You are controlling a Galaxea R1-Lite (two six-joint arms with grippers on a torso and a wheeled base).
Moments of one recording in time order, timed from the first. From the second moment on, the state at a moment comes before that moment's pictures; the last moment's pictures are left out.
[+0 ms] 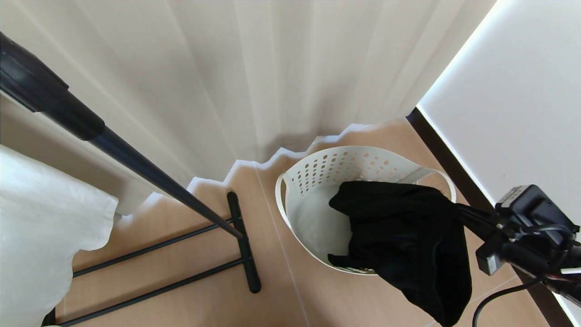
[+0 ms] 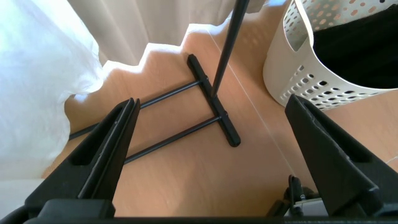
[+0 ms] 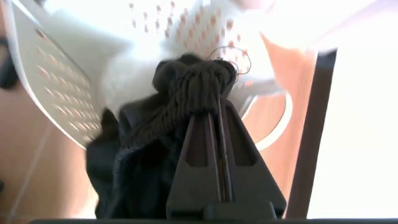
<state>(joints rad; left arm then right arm) 0.00 0.00 0.00 0.01 -0.11 0.04 0.26 1.38 -0.24 -0.98 0.07 -0.51</state>
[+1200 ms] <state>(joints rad) 0.00 0.00 0.00 0.01 -0.11 0.05 0.27 1.19 -0.25 -0.94 0.07 -0.44</state>
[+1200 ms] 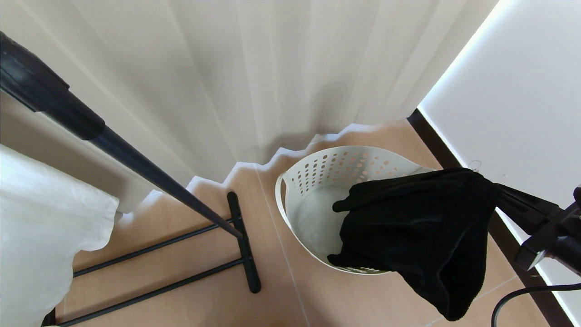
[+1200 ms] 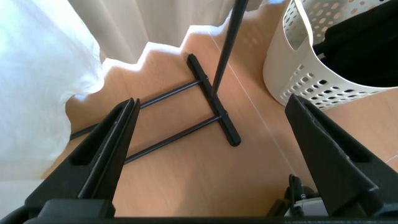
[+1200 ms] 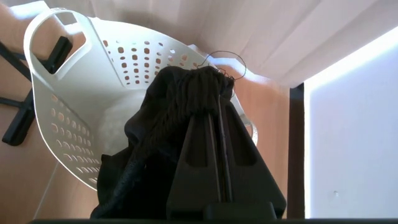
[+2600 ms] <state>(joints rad) 0.00 0.00 0.00 0.01 -0.11 0.05 0.27 1.19 -0.25 -0.95 0.07 -0.44</state>
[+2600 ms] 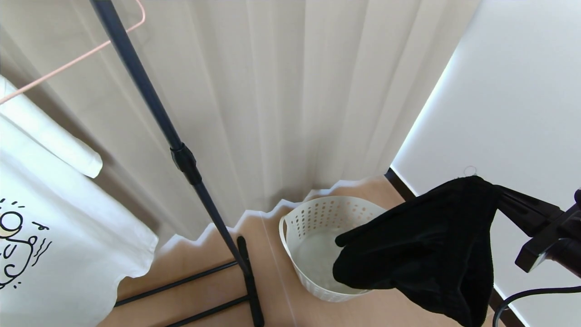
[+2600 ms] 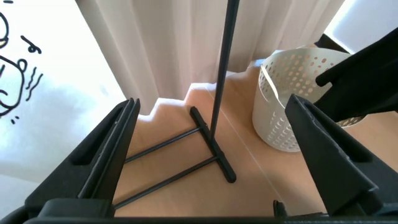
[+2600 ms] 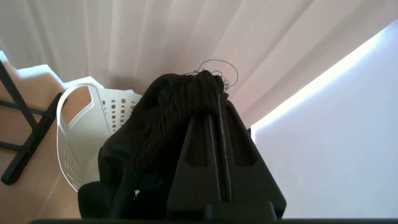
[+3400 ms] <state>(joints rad) 0.00 0.00 0.00 0.01 -0.11 0.05 0.26 1.19 -0.24 -0.94 0.06 -0.44</state>
